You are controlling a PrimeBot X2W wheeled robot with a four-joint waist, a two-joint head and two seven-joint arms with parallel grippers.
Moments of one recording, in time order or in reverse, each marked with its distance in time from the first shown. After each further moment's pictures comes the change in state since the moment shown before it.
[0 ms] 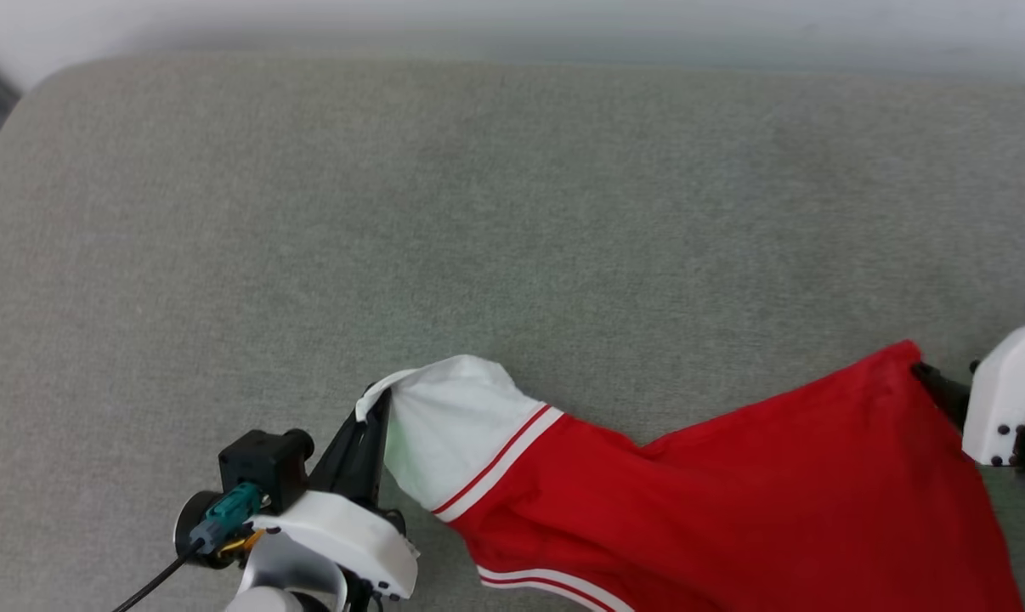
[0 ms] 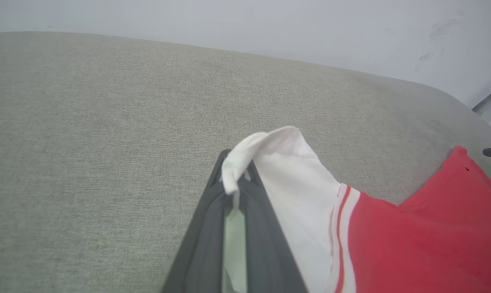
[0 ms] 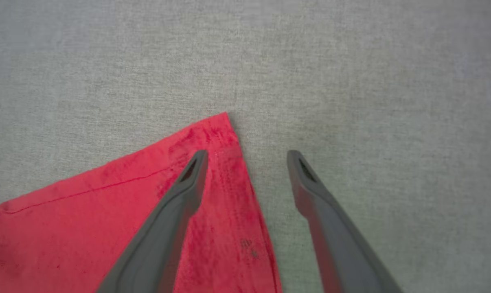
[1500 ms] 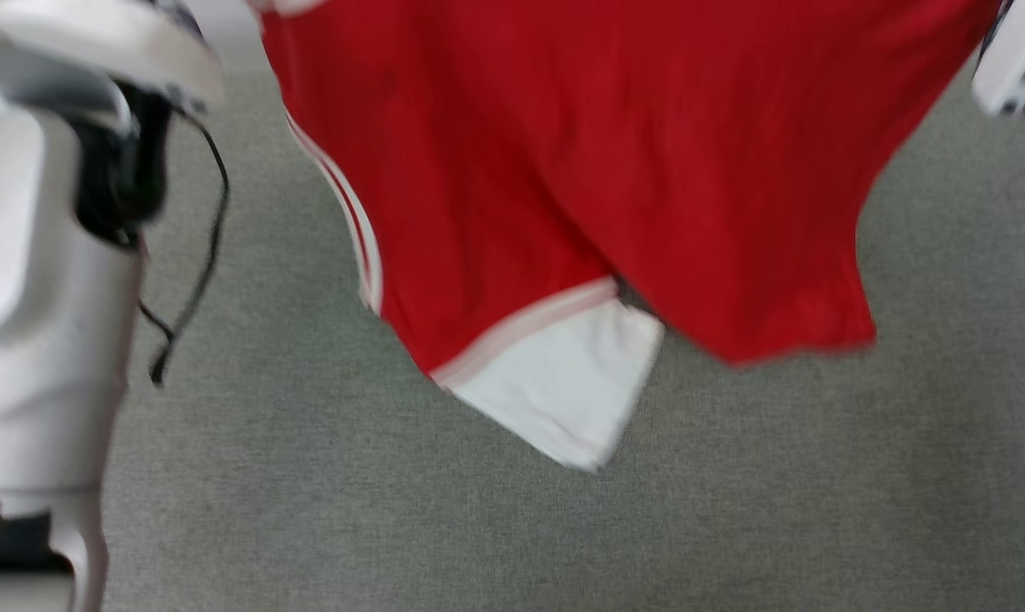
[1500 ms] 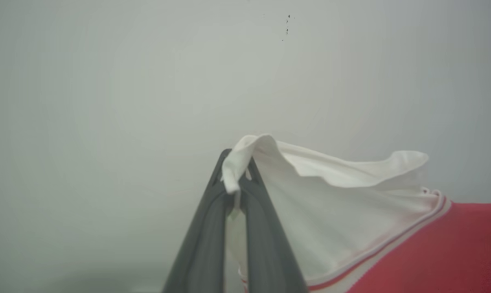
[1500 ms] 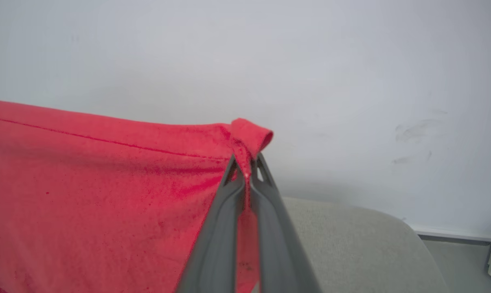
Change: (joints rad) left arm -0.865 0.063 0.166 0.458 -0.061 -0.115 -0.032; right arm -0.641 0.087 0.096 0.229 -0.171 0.000 -0.325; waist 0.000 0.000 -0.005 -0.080
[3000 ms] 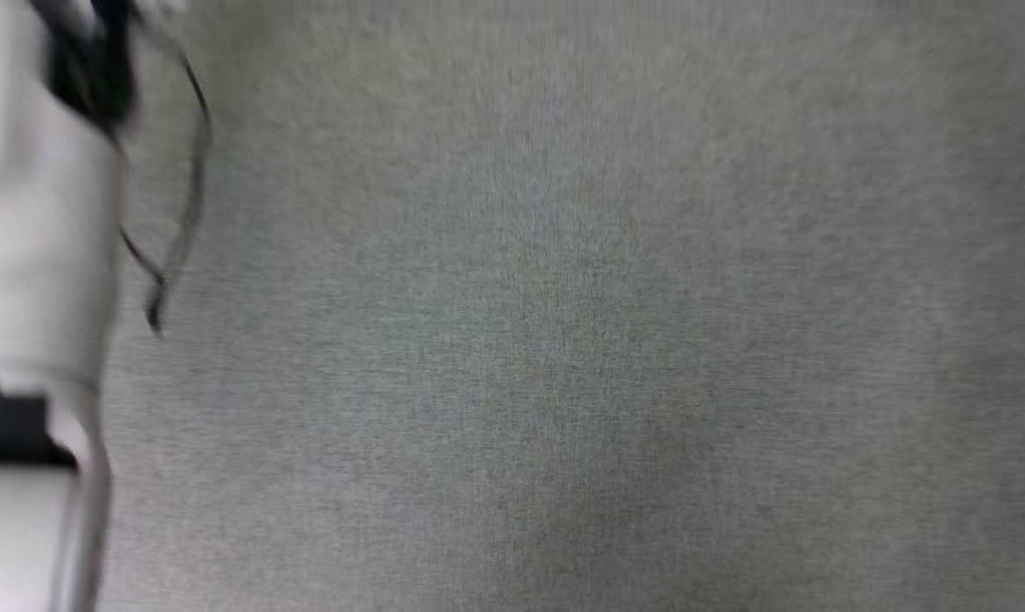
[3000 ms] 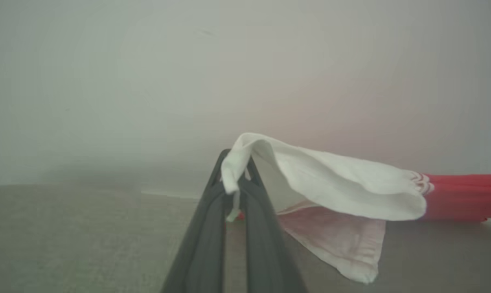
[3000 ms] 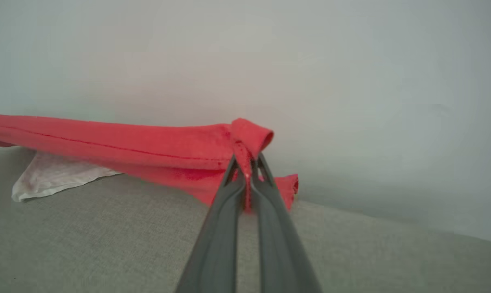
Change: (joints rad) left arm -0.377 -0.050 -0.021 0.574 -0.025 -0.175 -0.186; right arm -0.420 -0.027 0.331 0.449 0.181 0.000 -0.389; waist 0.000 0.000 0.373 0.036
